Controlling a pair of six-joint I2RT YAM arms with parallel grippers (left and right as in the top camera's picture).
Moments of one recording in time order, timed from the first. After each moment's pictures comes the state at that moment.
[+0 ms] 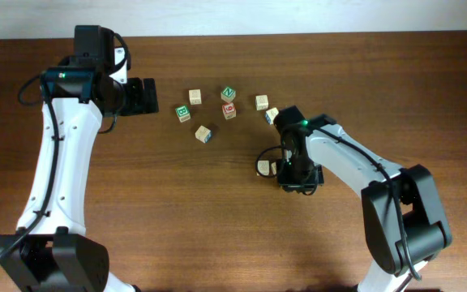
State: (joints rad) left arm -0.02 1.73 1.74 -1.11 0.02 -0.12; right arm 0.39 1.89 1.22 -0.99 -0.09 0.39
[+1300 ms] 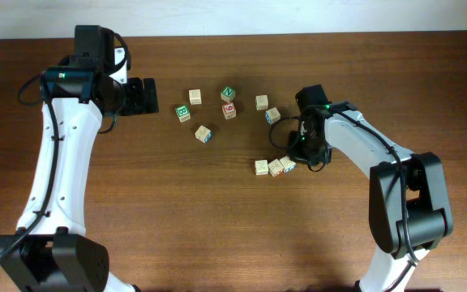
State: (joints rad) left arm -0.02 1.73 1.74 -1.12 0.02 -0.12; right arm 0.24 1.96 1.31 -0.82 -0.12 0.42
